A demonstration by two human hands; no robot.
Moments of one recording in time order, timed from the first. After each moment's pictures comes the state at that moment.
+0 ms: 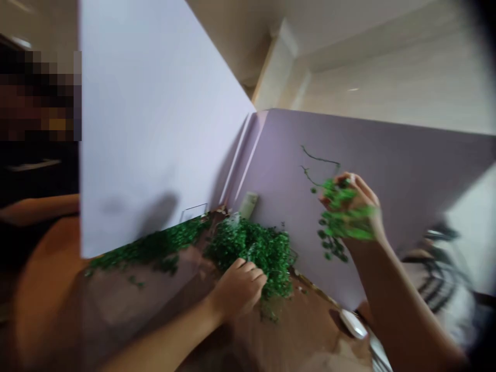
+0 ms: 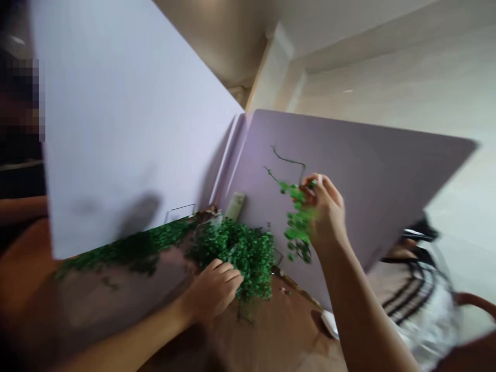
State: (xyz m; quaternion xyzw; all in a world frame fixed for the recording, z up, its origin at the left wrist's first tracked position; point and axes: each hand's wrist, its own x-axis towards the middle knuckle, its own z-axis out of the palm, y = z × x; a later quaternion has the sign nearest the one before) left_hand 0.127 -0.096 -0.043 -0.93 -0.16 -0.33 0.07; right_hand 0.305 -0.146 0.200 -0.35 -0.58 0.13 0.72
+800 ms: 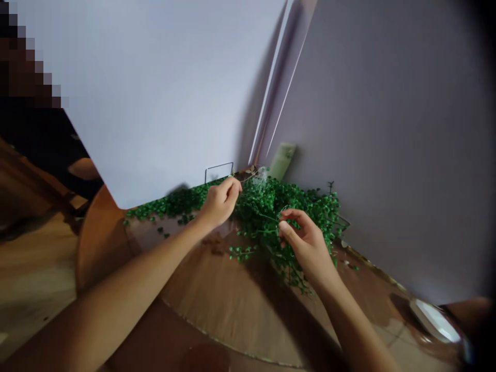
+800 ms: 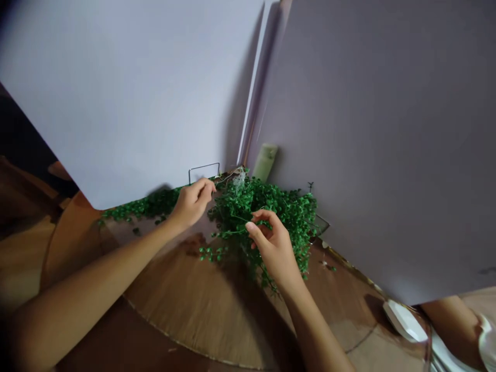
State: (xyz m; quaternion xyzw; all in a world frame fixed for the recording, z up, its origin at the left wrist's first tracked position) left_hand 0.069 -0.012 -0.015 -0.75 -0.40 -0.50 -0.16; right_hand 0.281 -0.111 -0.017 -0.47 -0.58 0.36 0.55
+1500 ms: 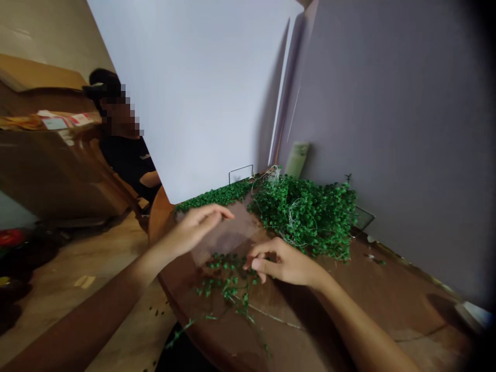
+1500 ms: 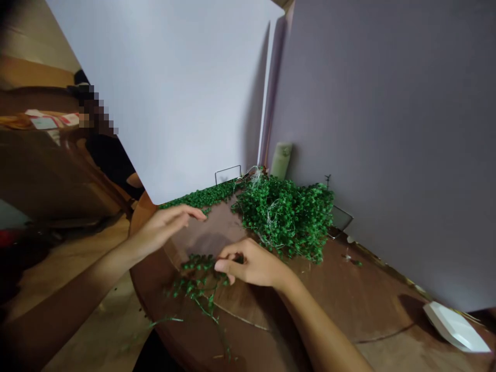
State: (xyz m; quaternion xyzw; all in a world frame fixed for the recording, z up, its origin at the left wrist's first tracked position) left_hand -0.011 -0.141 0.004 -0.77 -0.38 -0.41 -0.31; right_hand 0.252 -0.146 -0.023 -0.25 -0.83 0.46 0.21
